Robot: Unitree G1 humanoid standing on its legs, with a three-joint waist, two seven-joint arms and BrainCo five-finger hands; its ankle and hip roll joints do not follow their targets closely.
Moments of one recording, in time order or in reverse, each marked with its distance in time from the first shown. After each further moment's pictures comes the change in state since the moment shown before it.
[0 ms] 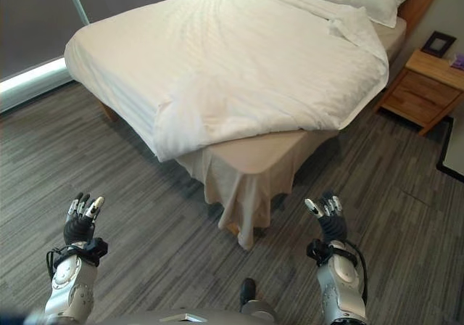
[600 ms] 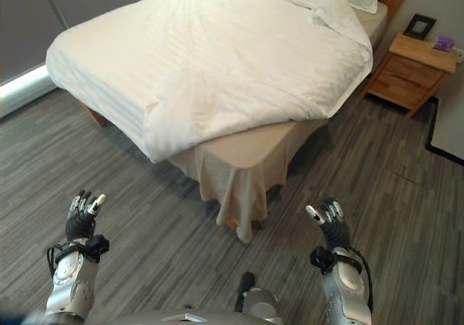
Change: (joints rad) left arm -0.039 0.003 0.010 0.018 0.031 -0.003 -0.005; right arm 0.011 -0.042 0.002 0.000 0.003 0.003 0.036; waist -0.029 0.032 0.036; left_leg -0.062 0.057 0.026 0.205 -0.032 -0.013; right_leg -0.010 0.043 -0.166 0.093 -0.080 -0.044
